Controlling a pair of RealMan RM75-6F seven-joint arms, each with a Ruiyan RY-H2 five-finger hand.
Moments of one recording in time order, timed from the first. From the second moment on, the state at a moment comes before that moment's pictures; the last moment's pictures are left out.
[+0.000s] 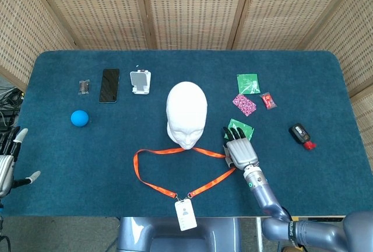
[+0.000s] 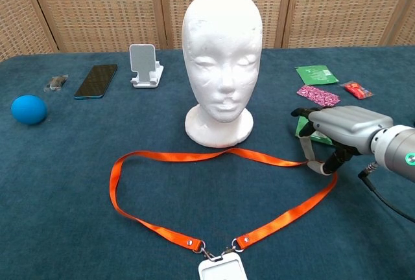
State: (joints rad) left arm -0.10 -1.13 -0.06 -1.62 1.44 1.45 0.07; right arm 0.65 -1.65 0.12 -1.44 -0.99 1.03 -0.56
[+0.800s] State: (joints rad) left arm -0.49 -1.46 -0.15 -1.47 1.44 1.05 0.22; right arm 0.62 -1.56 0.13 -1.52 -1.01 1.01 -0.44
